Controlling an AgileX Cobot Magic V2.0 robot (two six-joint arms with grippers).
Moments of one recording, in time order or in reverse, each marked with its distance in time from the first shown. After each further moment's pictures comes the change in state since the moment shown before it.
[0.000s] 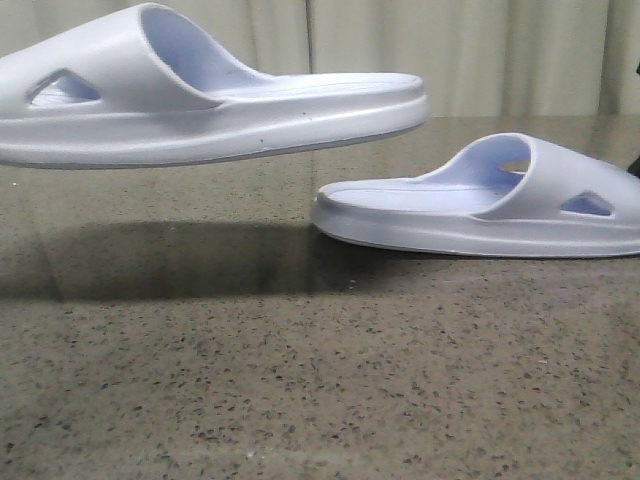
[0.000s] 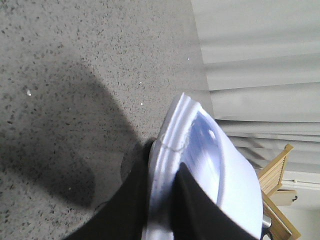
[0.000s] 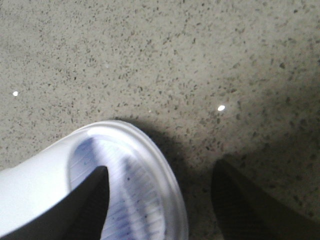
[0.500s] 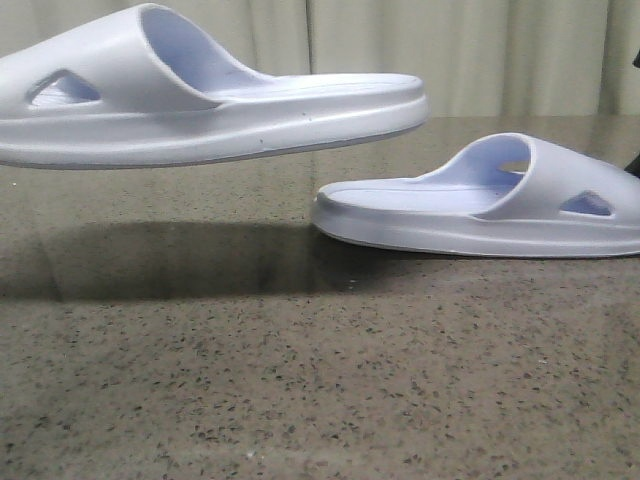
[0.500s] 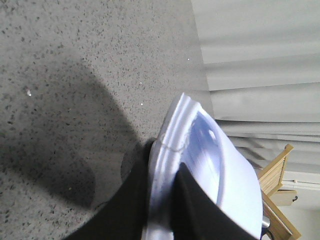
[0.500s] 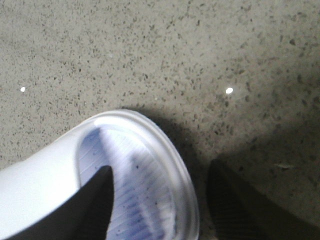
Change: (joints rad) left arm 0.000 0.000 0.000 0.000 0.000 0.000; right arm 0.000 0.000 -0.005 0.060 0.041 0.000
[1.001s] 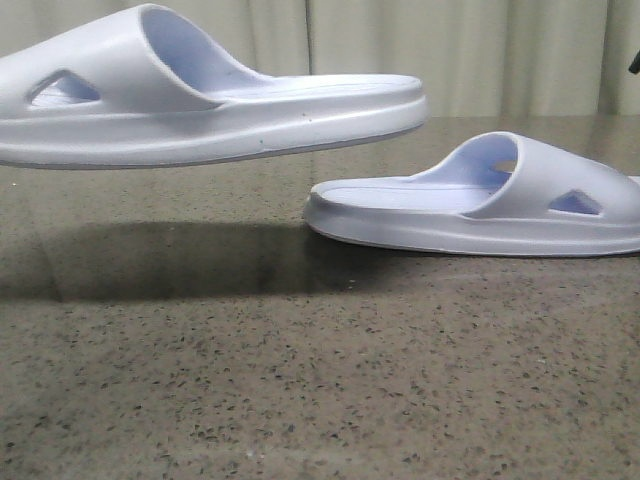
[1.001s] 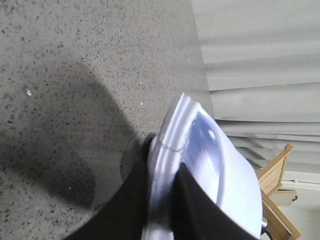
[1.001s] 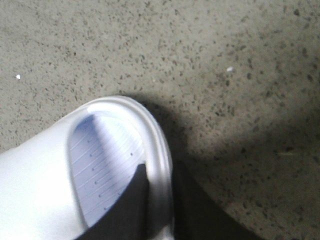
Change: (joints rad) left arm 0.000 0.000 0.000 0.000 -0.002 0.000; right arm 0.000 0.002 0.000 0.016 0.019 0.002
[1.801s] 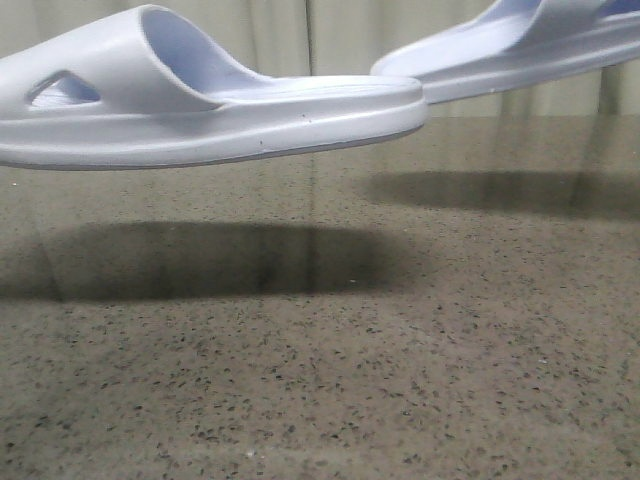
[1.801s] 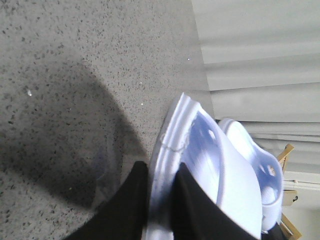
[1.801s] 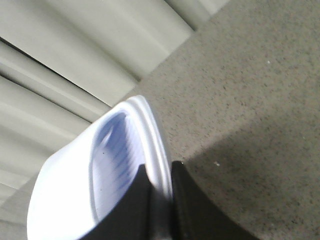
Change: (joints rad) left arm 0.000 0.000 0.000 0.000 0.000 0.000; right arm 0.000 -0.382 0.002 0.009 -0.188 0.000
